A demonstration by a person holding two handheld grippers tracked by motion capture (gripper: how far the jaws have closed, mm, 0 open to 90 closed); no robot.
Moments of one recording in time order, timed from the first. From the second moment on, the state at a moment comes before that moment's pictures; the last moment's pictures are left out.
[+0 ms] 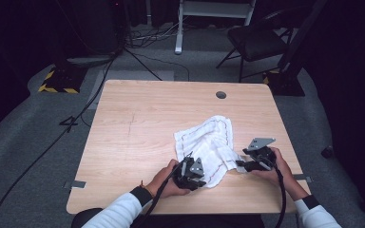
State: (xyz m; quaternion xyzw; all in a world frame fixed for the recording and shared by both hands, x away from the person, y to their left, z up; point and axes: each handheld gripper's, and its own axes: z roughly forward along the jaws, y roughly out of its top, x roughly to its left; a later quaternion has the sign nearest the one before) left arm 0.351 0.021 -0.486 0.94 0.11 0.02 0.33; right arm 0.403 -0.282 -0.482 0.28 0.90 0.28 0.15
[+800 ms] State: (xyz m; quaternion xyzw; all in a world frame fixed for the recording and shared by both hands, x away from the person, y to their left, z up) left arm 0.329 0.096 -0.485 0.94 0.13 0.00 0.33; right arm 0.327 -0.301 -0.485 0.28 0.90 0.31 0.12
